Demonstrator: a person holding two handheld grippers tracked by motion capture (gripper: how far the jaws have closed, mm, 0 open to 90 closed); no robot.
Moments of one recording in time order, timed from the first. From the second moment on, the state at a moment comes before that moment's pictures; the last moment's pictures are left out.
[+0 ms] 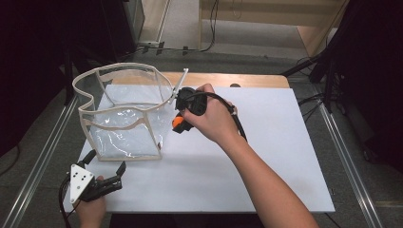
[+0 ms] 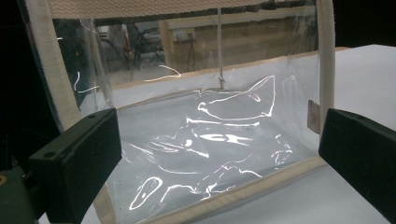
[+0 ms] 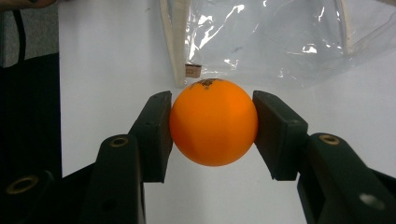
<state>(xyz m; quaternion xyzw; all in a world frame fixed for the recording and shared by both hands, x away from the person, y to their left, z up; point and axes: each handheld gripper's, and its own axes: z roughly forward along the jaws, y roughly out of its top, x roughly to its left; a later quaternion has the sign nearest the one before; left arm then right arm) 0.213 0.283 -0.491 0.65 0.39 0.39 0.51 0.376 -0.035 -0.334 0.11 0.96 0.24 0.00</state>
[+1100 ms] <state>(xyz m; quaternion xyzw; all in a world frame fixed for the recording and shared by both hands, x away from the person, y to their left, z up) 0.213 0.282 -0.492 0.65 0.39 0.39 0.51 0.390 -0.034 -0.305 0.11 0.96 0.24 0.00</state>
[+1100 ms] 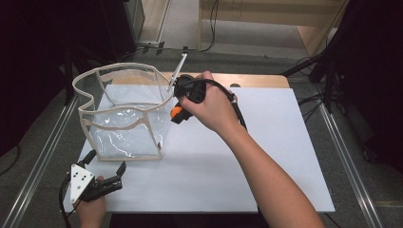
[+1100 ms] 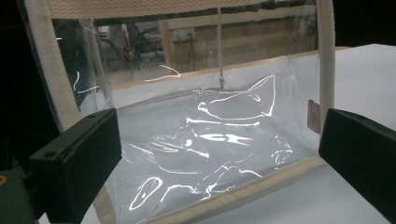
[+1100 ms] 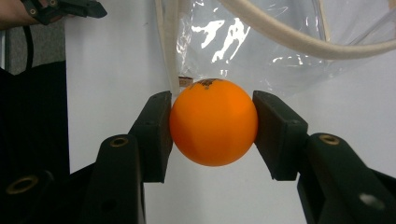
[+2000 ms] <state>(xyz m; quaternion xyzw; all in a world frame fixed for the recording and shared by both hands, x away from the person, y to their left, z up) 0.213 0.283 -0.491 0.65 0.39 0.39 0.51 0.402 -0.030 -0.284 0.12 0.96 0.24 0.01</state>
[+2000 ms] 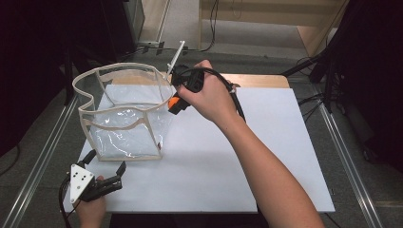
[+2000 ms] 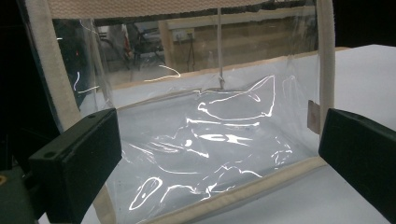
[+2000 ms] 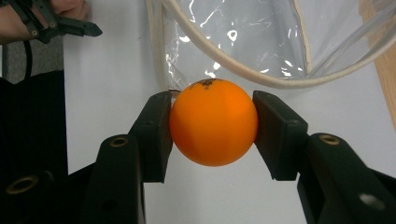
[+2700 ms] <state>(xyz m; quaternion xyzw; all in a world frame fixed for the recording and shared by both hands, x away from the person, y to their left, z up) 0.213 0.283 -0.491 0.65 0.39 0.39 0.51 0.408 -0.025 -0.269 0.12 0.96 0.25 0.01</state>
